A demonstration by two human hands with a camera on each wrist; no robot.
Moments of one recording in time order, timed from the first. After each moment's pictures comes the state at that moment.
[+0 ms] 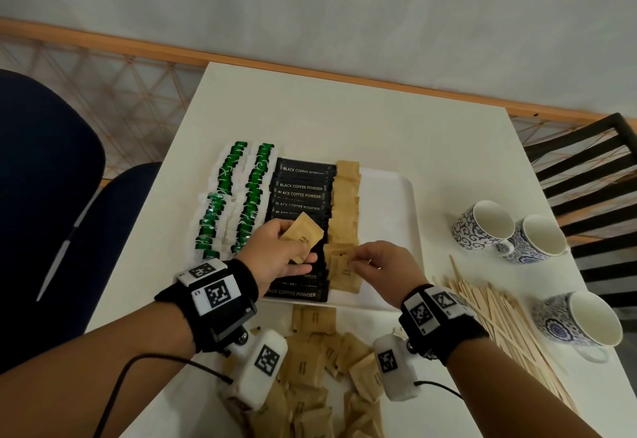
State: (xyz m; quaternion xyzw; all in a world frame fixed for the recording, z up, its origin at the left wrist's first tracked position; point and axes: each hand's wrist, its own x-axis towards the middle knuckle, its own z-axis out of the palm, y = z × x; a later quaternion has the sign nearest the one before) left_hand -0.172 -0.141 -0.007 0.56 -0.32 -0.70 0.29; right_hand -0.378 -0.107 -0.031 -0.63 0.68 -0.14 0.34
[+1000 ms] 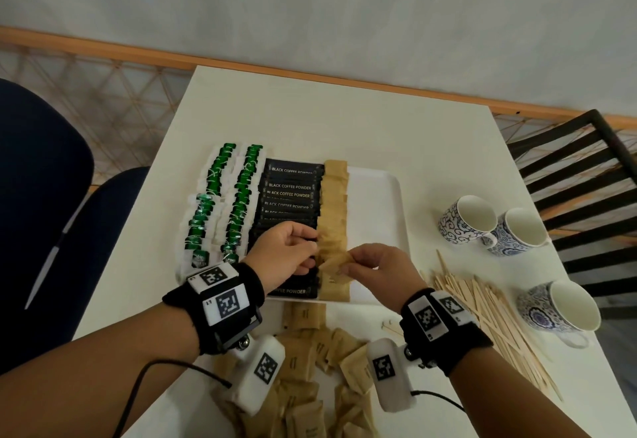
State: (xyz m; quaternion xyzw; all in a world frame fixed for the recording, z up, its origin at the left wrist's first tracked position) left_hand -0.189 -0.130 -0.005 0.55 -0.46 -0.64 0.25; right_hand -0.378 -0.086 -0.015 -0.55 0.68 -0.23 0.42
